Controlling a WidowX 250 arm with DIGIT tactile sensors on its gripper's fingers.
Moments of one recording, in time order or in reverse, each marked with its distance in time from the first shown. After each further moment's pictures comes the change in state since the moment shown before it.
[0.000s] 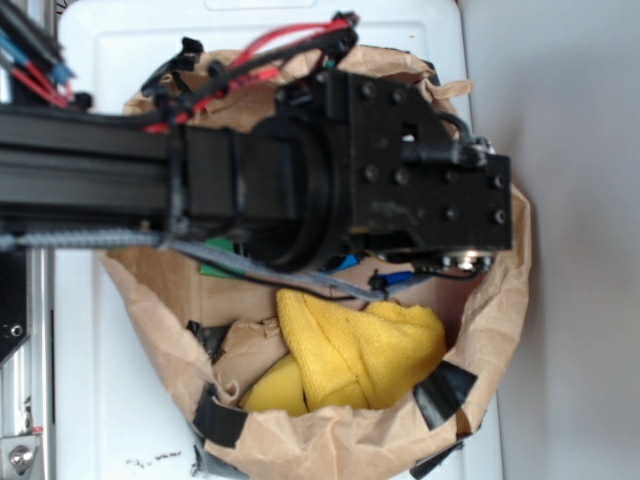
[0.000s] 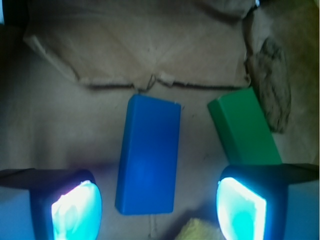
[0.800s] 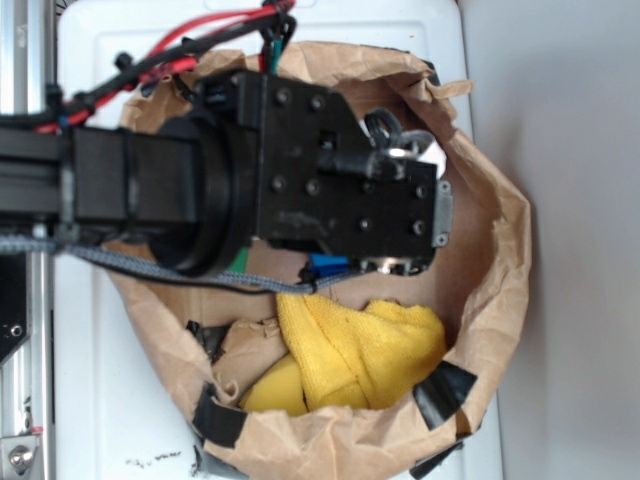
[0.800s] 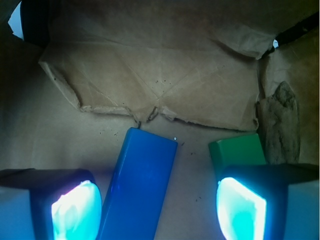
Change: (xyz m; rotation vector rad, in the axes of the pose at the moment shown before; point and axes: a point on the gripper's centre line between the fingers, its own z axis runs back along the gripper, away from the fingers) arm 0.019 0.010 0.000 -0.110 -0.107 -0.163
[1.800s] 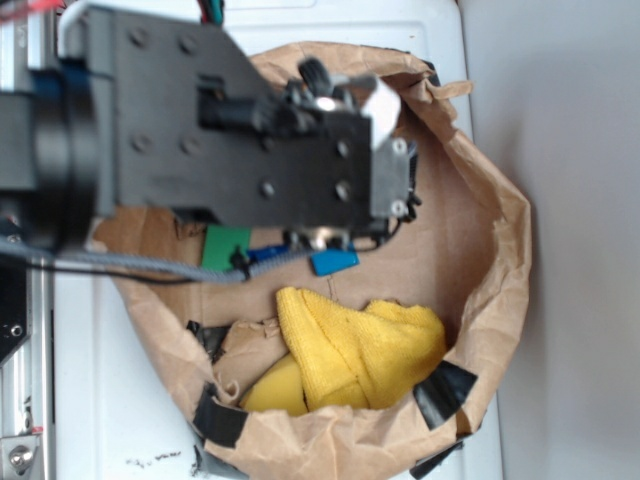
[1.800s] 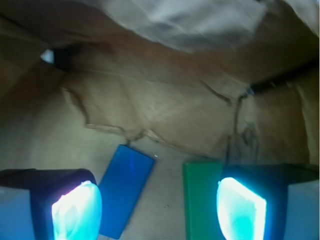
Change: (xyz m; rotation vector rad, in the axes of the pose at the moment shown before) arm 0.008 0.019 0.025 -0.044 -0.021 -0.106
